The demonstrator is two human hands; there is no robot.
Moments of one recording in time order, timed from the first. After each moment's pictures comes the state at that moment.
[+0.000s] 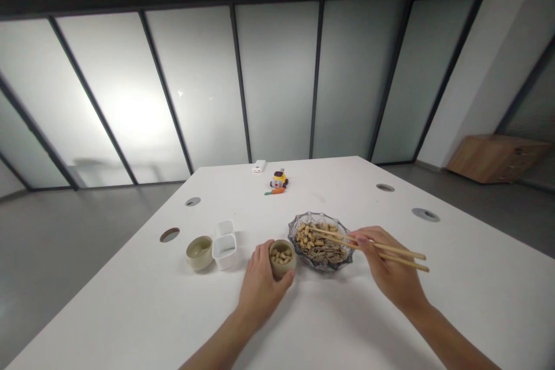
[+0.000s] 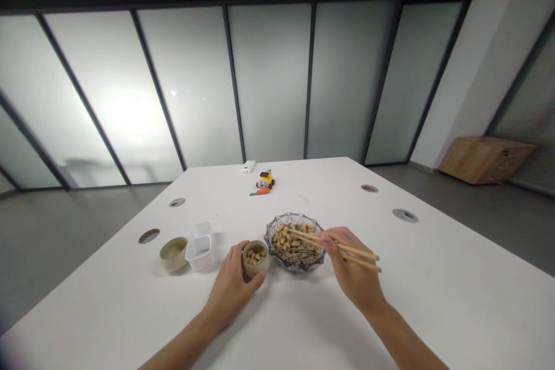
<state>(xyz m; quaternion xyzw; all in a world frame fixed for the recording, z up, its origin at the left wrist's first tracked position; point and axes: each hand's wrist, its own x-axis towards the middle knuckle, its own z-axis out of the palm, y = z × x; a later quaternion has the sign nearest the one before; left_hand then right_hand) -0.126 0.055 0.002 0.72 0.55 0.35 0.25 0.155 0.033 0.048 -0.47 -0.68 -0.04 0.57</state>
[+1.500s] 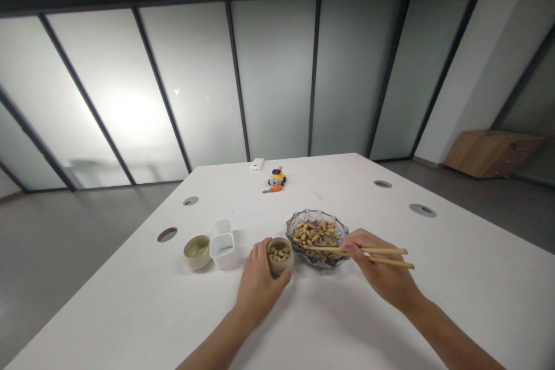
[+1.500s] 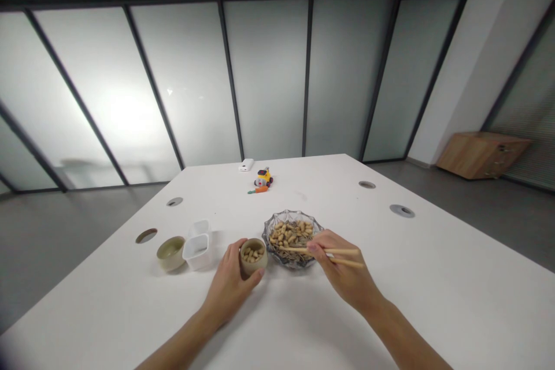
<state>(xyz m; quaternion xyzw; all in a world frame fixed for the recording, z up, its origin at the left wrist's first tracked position) -0.127 0.055 0.003 0.72 0.55 0.36 0.25 0.149 0.026 0.053 -0.46 -0.71 0.11 0.52</state>
